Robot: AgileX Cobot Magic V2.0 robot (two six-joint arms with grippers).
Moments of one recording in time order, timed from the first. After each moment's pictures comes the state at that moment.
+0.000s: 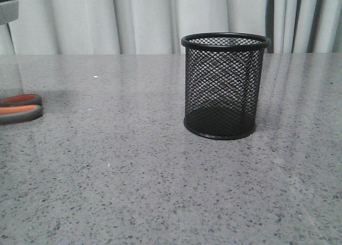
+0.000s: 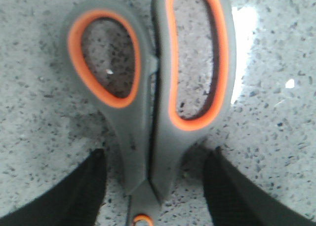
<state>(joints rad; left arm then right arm) -0.08 1.65 -1.23 -0.17 1.16 1.42 0.02 0.74 -0.71 0.55 0.85 -0.32</state>
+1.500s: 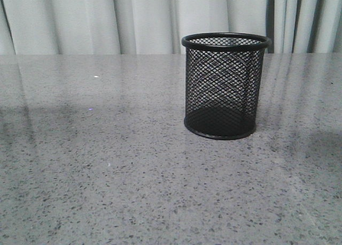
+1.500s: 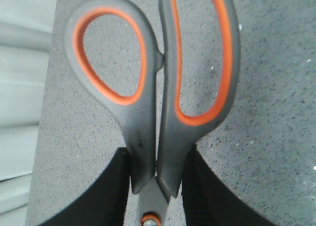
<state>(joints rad) -0.38 1.15 -1.45 -0.06 1.27 1.09 0.02 0.74 -0.74 1.23 0.86 -0.62</state>
